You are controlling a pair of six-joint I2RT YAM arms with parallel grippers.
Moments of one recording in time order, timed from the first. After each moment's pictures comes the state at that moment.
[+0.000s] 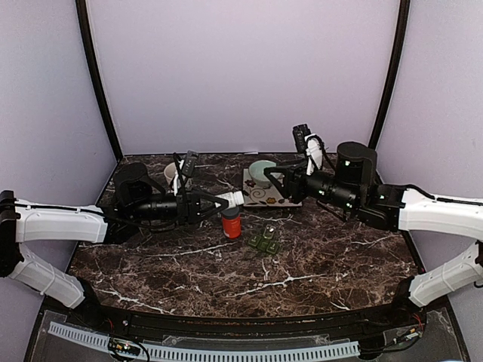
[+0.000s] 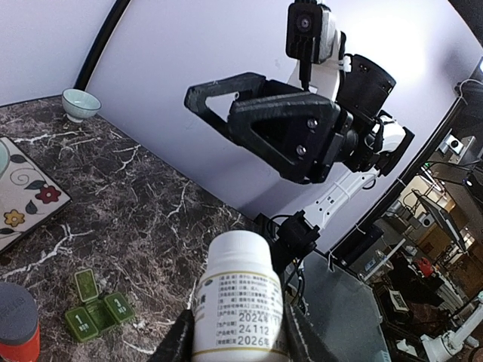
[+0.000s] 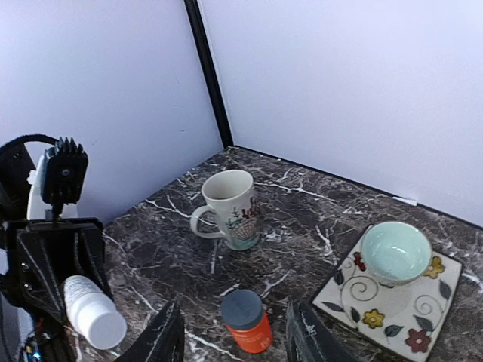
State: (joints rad) left arm -0.76 1.32 0.67 0.63 0.67 -0.58; right arm 0.93 1.23 0.89 0.19 0.02 0.23
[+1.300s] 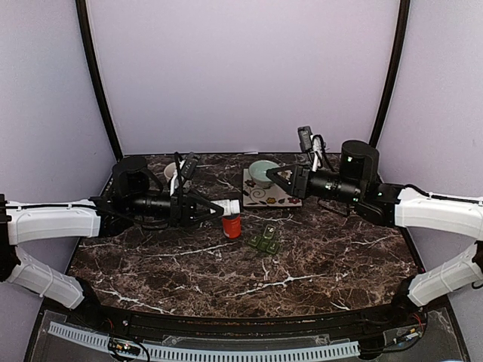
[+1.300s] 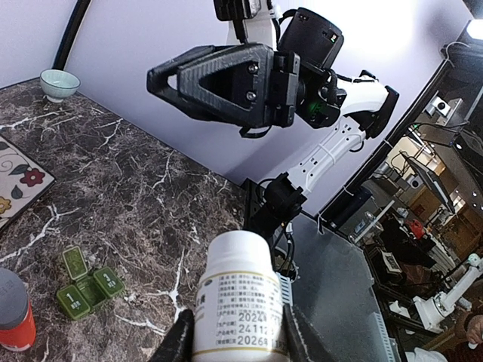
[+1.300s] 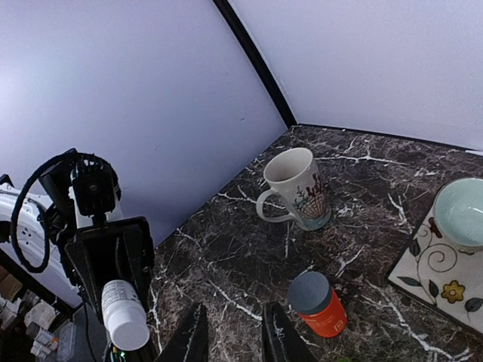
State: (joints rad) left arm -0.73 1.26 0.72 0.40 0.82 -0.46; right arm 0.80 1.27 0.87 0.29 -0.28 0.46
